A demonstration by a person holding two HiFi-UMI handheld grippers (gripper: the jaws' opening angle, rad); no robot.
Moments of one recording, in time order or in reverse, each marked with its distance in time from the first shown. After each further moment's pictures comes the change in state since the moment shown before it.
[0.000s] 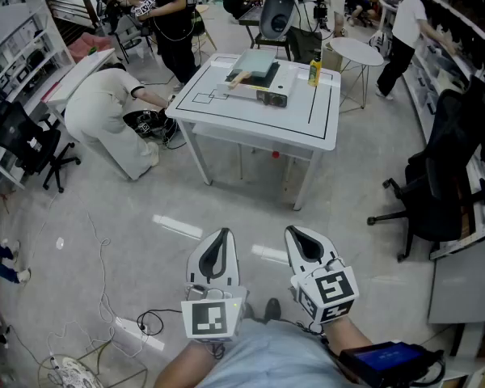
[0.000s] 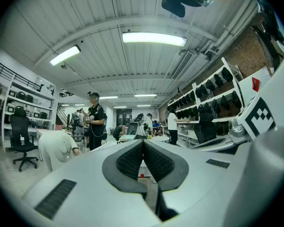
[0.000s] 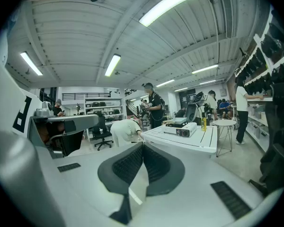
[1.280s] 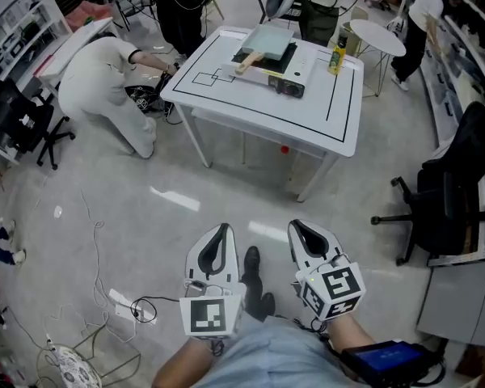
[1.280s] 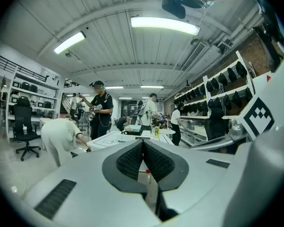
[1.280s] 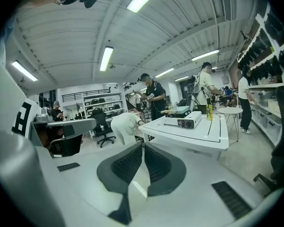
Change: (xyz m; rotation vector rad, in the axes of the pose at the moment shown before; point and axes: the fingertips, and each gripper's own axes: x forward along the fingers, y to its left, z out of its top) left arm 0.120 0.054 -0.052 -0.064 0.103 0.055; right arm 0.126 -0.064 -0.016 0.076 0.103 0.050
